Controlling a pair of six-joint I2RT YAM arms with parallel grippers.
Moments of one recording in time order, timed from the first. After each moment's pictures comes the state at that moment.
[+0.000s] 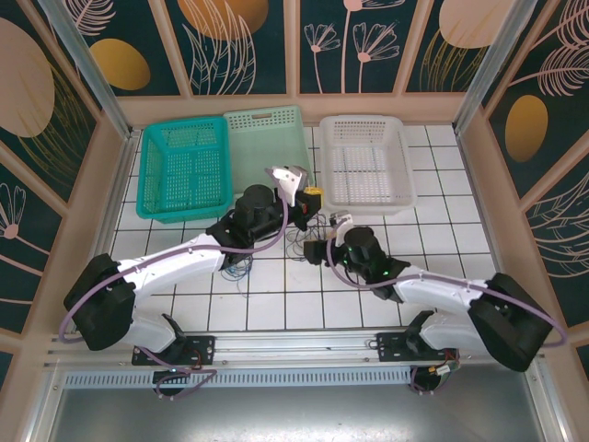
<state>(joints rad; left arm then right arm) -0.87 1.43 0.92 0.38 0.10 -0.35 0.82 1.22 0.40 0.36 0.03 0.47</state>
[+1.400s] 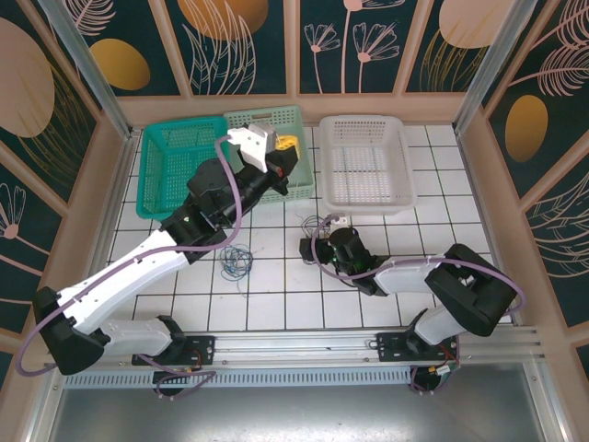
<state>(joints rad) -0.86 1.23 1.22 0.15 -0.14 -0.17 0.83 1.47 0.42 0.50 0.15 0.61</state>
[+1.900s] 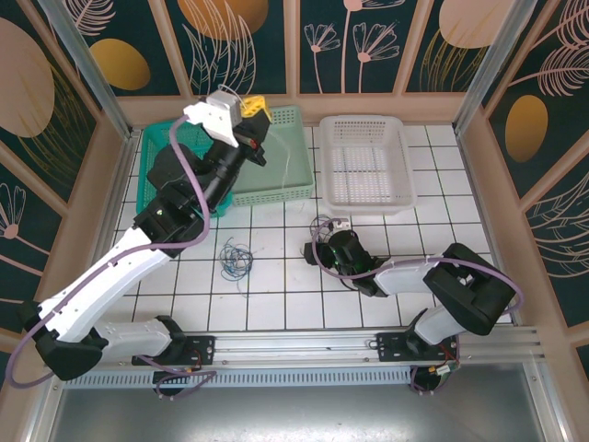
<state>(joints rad) -0.80 1.21 1.40 0.15 -0.24 -0.07 0.83 1.48 0.41 0.42 0.17 0.66</state>
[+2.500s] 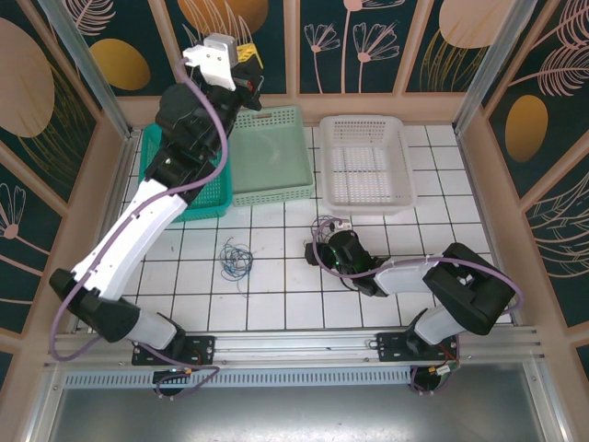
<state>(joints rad) -0.55 1.51 1.70 0.11 -0.11 -0.09 0.83 1.48 0.41 0.40 0.17 0.68</state>
